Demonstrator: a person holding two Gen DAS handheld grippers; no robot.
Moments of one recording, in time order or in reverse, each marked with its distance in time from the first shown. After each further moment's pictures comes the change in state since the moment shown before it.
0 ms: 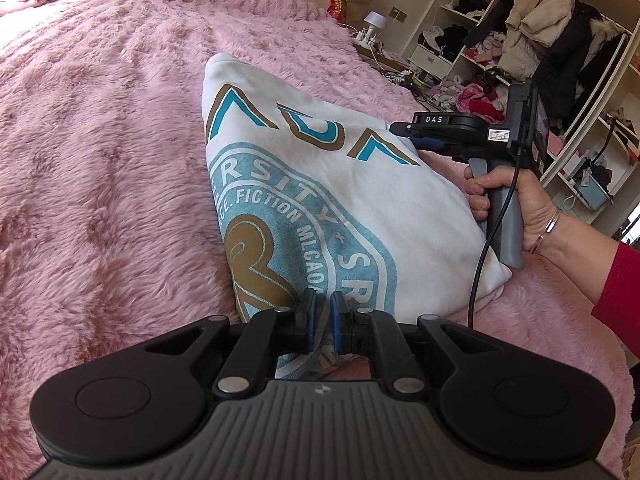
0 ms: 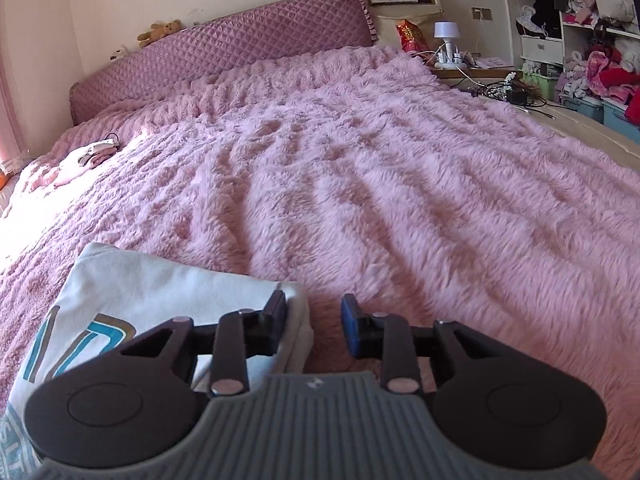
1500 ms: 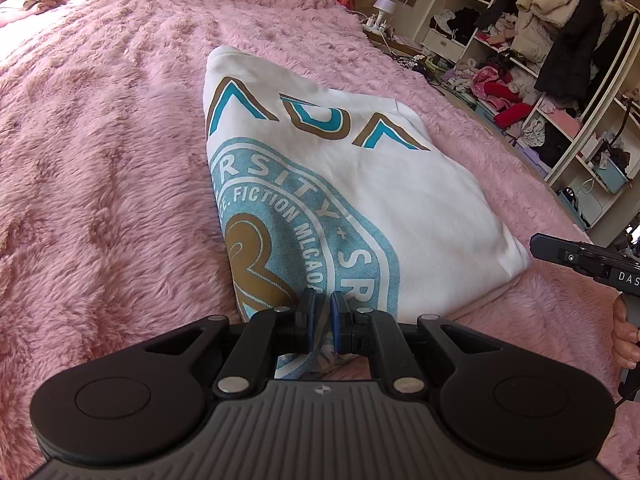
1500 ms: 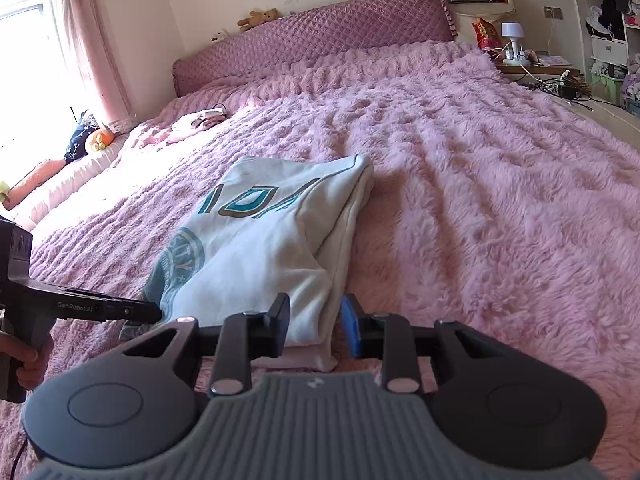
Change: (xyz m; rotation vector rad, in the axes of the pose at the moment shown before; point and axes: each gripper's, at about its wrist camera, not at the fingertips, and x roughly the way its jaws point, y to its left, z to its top) left arm 0.007 -0.011 0.003 0.031 0.039 0.070; right arm -0.200 -0.021 -0.107 -0.120 0.068 0.268
